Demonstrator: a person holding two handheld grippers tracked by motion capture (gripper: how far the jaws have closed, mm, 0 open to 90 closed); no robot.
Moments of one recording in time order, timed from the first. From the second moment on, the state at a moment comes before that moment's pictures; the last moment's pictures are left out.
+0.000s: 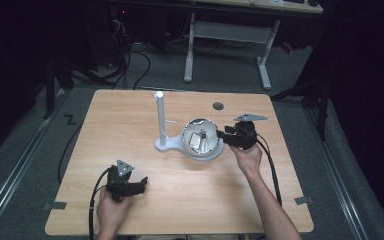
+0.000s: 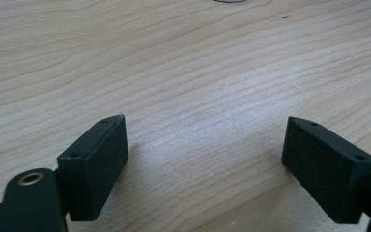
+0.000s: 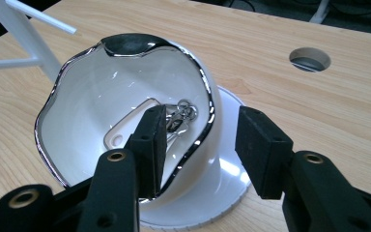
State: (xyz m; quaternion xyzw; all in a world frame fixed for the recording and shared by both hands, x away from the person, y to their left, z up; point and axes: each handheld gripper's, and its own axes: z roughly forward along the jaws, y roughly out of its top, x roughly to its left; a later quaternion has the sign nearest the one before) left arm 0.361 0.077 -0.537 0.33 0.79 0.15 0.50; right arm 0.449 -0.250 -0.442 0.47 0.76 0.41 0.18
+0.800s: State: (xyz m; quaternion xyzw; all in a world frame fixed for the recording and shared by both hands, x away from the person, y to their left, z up) left arm 0.361 0.077 -0.537 0.33 0.79 0.15 0.50; right arm 0.430 -0.278 -0.426 0.49 0.74 0.41 0.21
